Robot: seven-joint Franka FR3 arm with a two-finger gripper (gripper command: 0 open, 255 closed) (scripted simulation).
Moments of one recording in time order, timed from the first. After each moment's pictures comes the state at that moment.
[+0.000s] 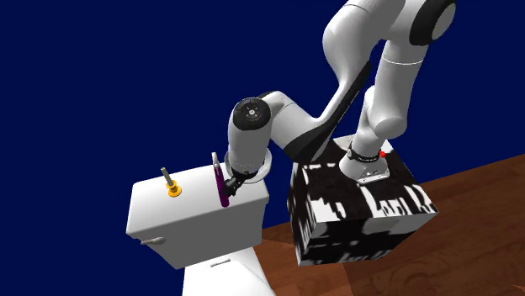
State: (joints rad) arm -0.26 0.11 0.75 -2.09 -0.39 2.12 1.51
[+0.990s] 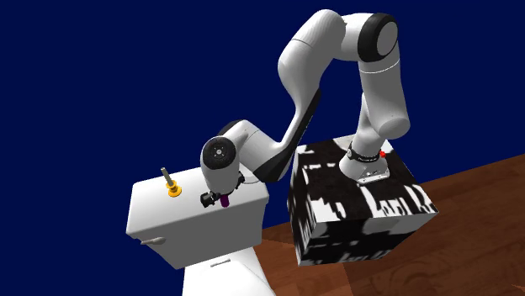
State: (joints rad) arm -0.15 0.45 0.62 -1.88 -0.69 2.10 1.82
